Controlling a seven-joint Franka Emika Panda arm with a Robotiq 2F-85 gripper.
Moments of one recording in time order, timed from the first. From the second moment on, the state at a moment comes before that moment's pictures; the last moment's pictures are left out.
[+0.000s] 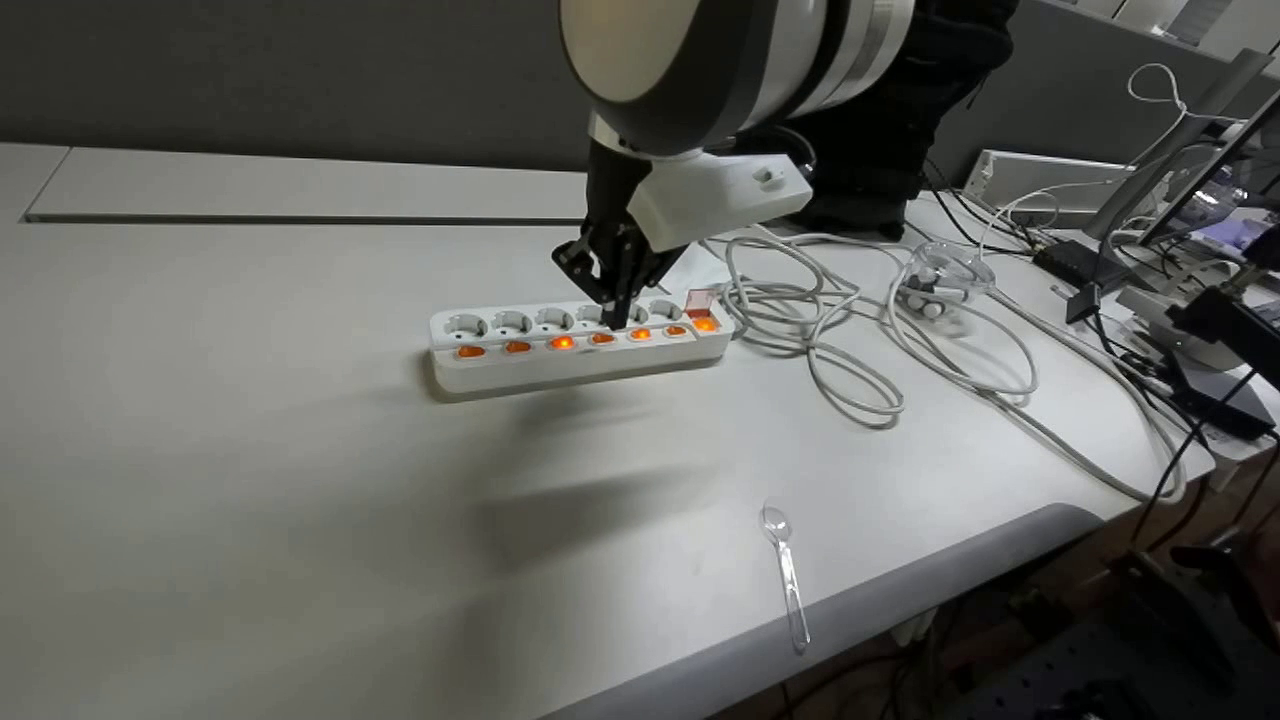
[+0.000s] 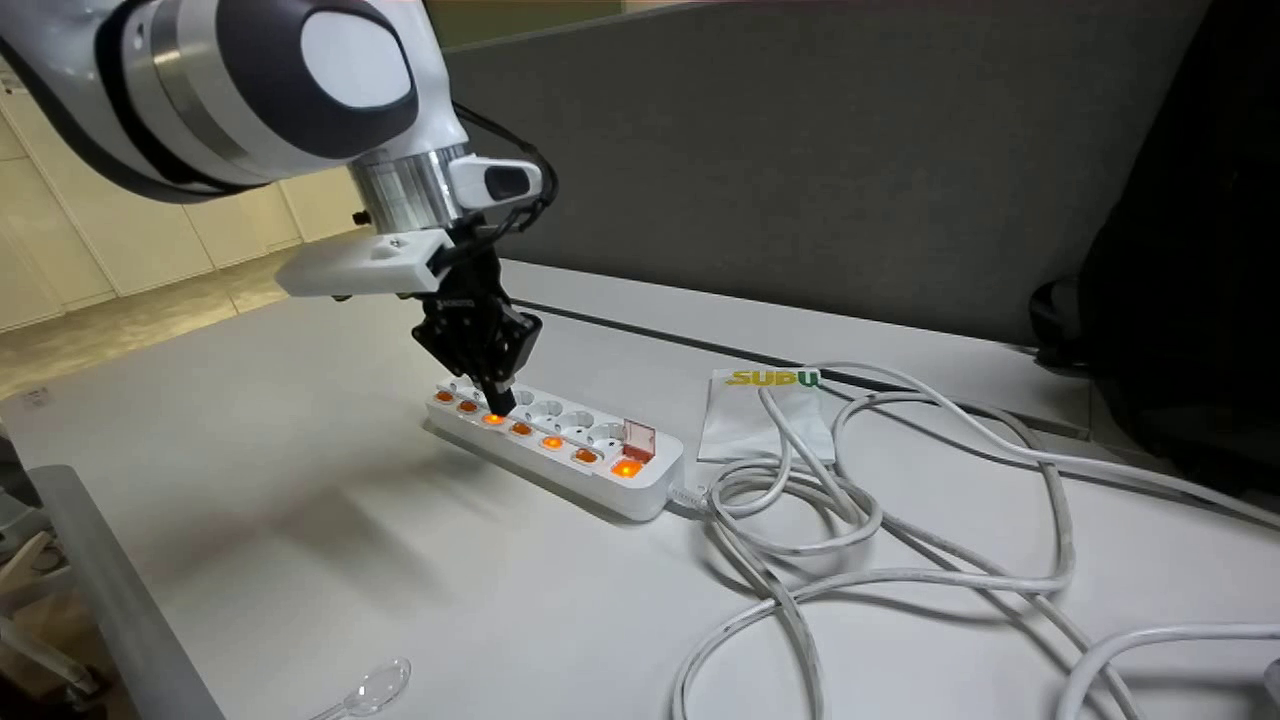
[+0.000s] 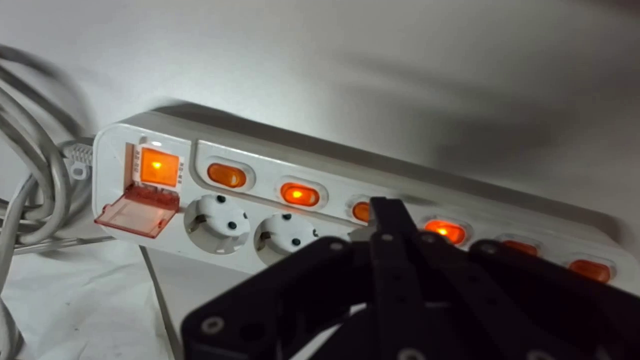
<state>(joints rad) 0.12 0.40 0.03 -2.29 -0.22 2.72 0.11</state>
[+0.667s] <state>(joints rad) 0.12 0.43 0.01 -2.28 -0.21 2.74 0.11</state>
